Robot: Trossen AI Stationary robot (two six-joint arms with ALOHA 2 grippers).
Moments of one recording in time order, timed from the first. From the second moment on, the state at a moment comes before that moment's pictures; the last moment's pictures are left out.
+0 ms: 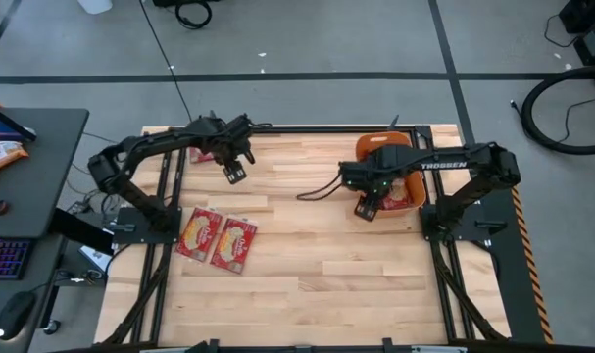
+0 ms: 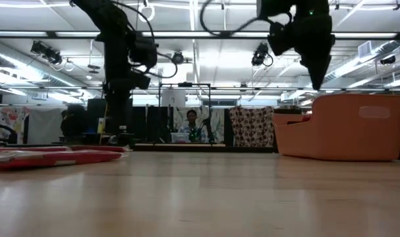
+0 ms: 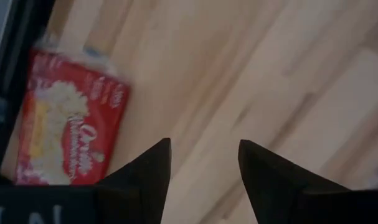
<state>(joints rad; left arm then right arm) 0.62 1.56 1.10 -0.93 -0.13 0.12 -0.10 1.49 1.27 -1.34 0.01 0.45</state>
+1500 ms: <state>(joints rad) -0.17 1.31 0.82 -1.14 -0.13 -0.87 0.01 1.48 1.43 -0.95 0.30 0.31</state>
